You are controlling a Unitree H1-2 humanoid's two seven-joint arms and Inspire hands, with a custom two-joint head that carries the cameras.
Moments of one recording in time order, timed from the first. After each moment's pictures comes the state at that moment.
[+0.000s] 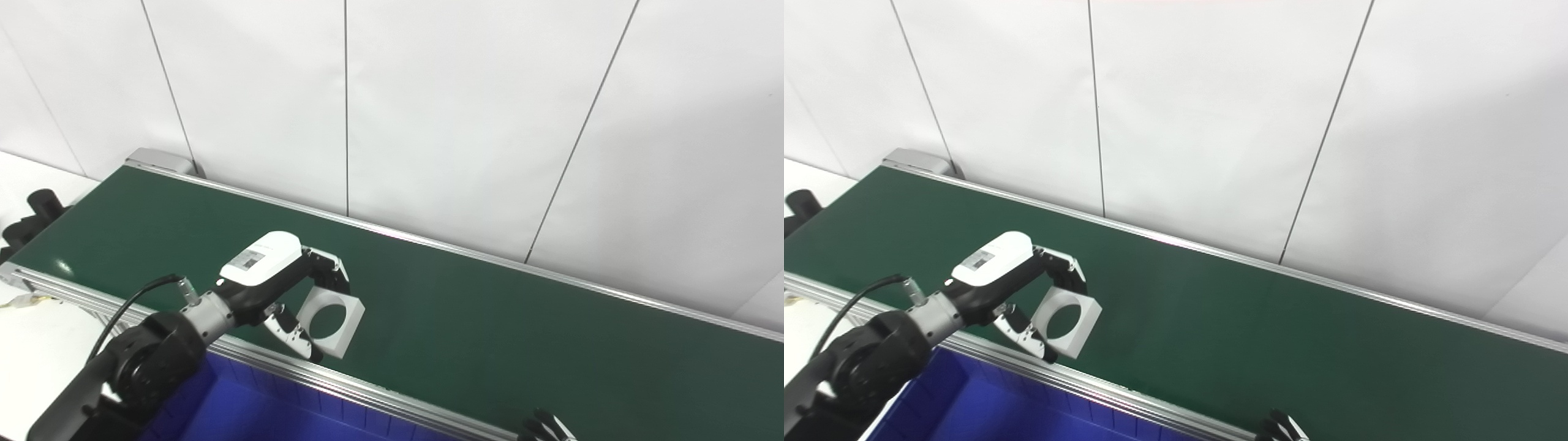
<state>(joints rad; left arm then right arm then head) 0.11 0.57 0.02 -0.45 0.51 -0.05 -0.30 0.27 -0.10 0.21 0.05 -0.07 -0.38 0.15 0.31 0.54</state>
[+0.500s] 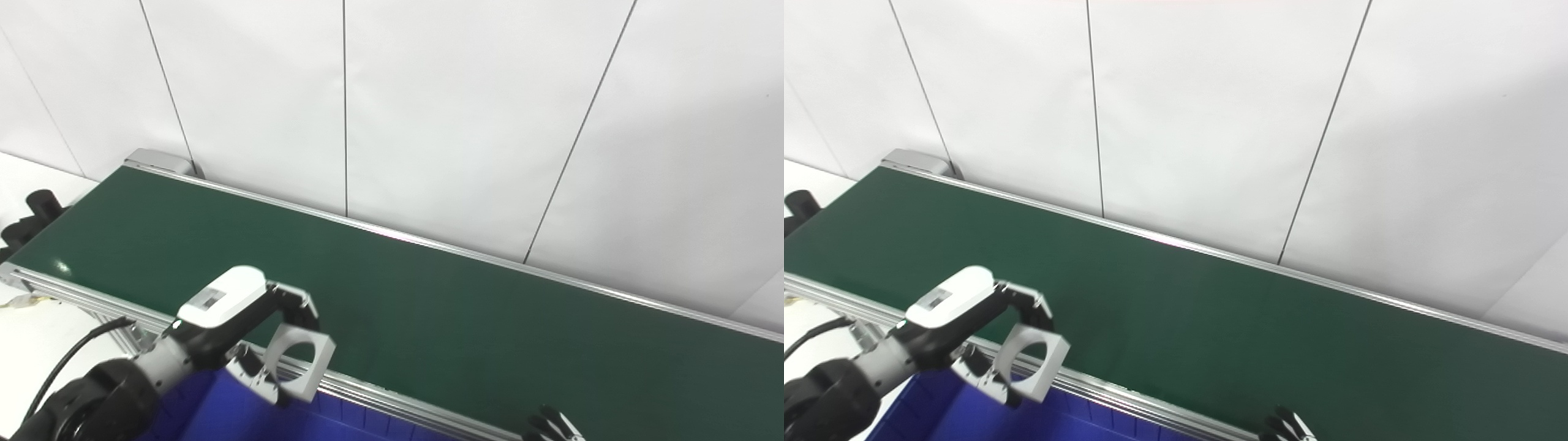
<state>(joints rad) 0.35 0.56 0.09 -0.57 0.54 -0.02 -0.32 0.27 -0.11 0.20 0.02 -0.05 -0.38 0.15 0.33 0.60</state>
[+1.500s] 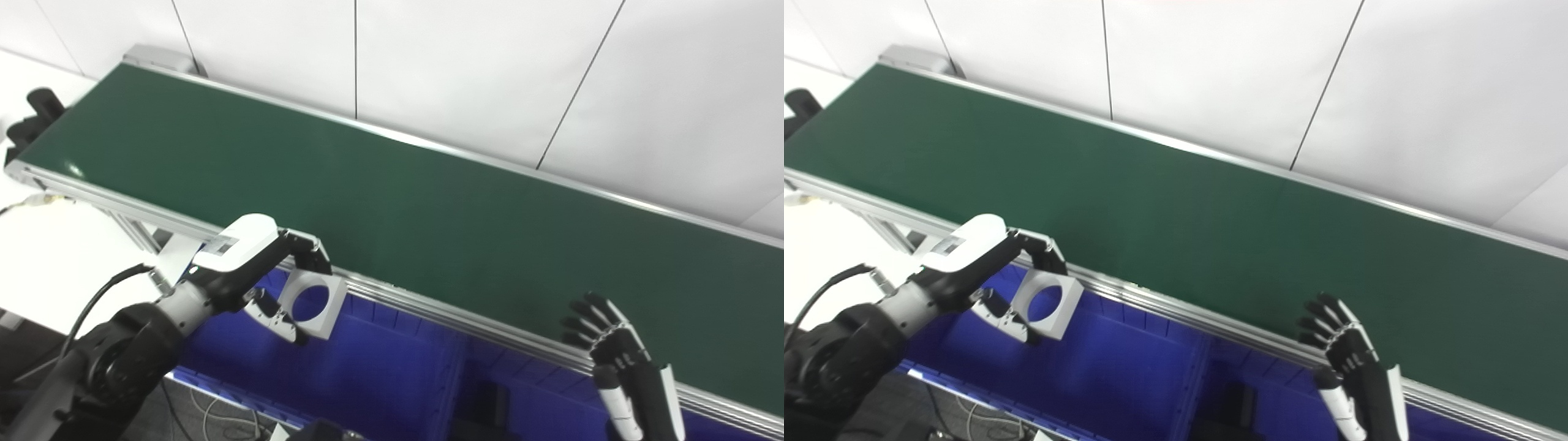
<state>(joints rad) 0.39 0.44 0.03 -0.53 0.61 0.01 -0.34 0.26 -0.18 0.14 -0.15 0.08 -0.24 0.19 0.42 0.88</state>
